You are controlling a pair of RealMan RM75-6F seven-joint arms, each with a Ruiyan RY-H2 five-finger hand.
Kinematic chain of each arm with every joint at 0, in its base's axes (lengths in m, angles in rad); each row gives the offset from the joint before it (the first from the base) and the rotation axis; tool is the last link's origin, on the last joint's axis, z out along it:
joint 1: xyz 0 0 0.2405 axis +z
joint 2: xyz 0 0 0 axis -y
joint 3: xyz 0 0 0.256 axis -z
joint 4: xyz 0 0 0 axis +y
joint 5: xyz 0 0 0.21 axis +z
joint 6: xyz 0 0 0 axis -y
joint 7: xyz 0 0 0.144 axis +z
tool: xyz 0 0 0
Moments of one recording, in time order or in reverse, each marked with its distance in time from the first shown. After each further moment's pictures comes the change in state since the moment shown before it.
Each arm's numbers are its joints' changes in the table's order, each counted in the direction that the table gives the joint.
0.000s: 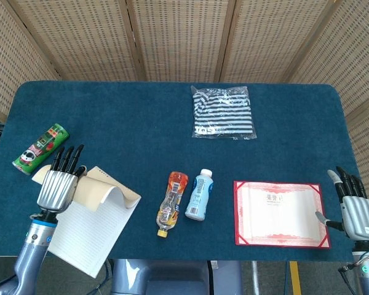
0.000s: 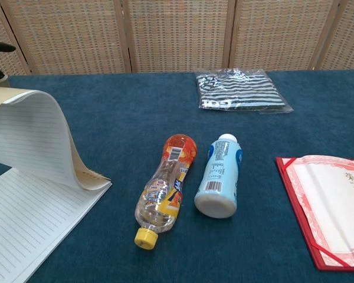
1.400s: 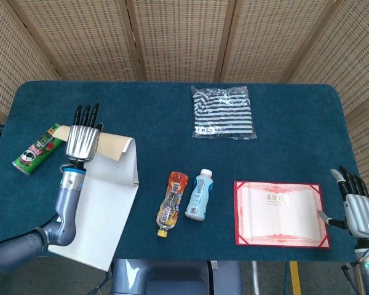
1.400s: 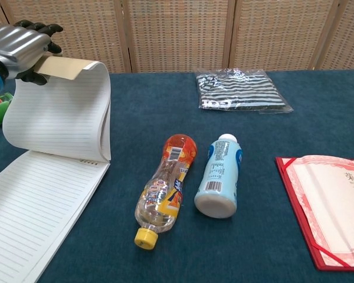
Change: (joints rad) left arm -0.372 0.264 0.175 0.474 -0.316 0.172 0.100; right arm 0.010 -0.008 -0.009 0.024 0.035 0.046 0.064
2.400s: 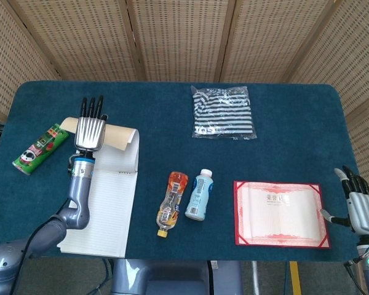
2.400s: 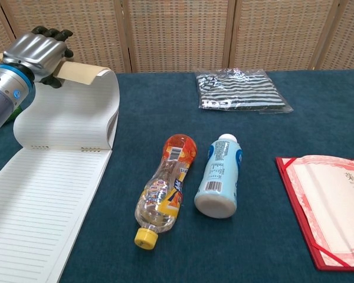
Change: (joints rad) left arm -0.140 0.206 -0.020 0.449 -0.014 0.043 -0.129; right arm 0.014 0.003 -0.011 0.033 0.044 0.052 0.037
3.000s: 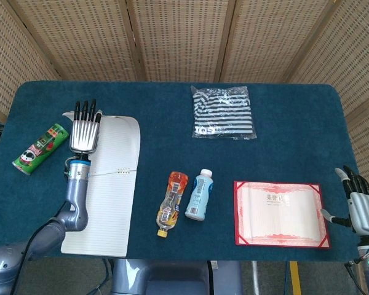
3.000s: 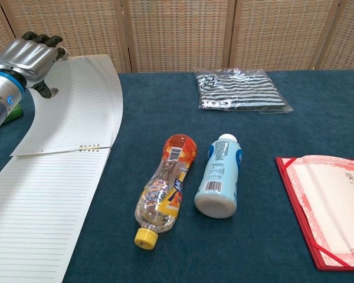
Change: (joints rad) left arm 0.019 0.007 -0.004 0.015 -0.033 -0.020 0.040; right arm -0.005 -0.003 -0.002 0.000 -0.008 -0.014 0.013
